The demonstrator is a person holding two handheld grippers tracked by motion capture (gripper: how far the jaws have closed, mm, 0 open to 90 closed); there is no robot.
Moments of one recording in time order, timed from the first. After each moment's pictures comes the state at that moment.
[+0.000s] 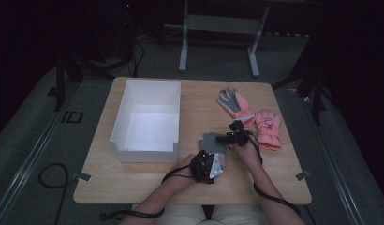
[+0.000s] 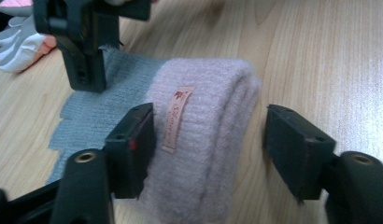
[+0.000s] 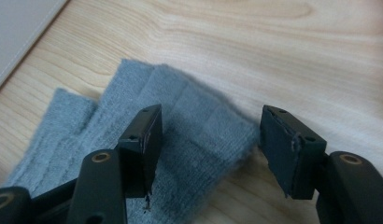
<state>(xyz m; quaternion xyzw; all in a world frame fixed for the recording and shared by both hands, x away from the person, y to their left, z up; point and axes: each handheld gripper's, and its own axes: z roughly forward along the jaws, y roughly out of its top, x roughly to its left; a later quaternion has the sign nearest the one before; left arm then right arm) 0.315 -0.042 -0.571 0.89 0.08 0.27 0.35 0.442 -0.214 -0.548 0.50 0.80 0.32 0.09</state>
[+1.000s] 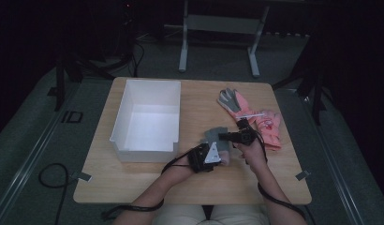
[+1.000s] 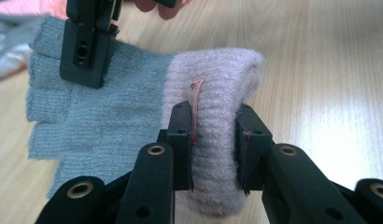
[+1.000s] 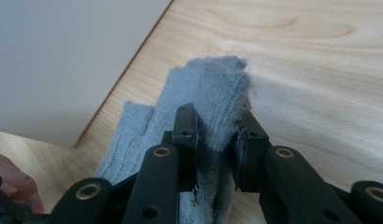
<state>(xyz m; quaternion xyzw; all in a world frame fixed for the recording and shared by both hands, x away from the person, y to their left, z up) 0.330 -0.032 -0.526 0.90 0.09 0.18 0.40 0.424 -0.227 -0.510 0.48 0.79 0.39 0.01</state>
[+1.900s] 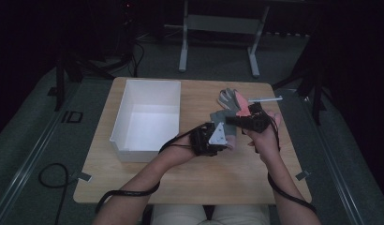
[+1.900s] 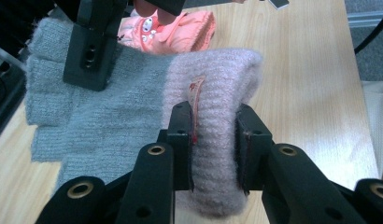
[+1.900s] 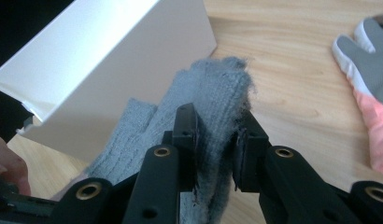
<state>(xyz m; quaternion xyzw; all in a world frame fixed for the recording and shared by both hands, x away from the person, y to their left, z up) 0.333 -0.020 -0.426 0.90 0.04 0.20 0.38 0.410 -0.229 -0.420 0.45 0.78 0.44 0.06</state>
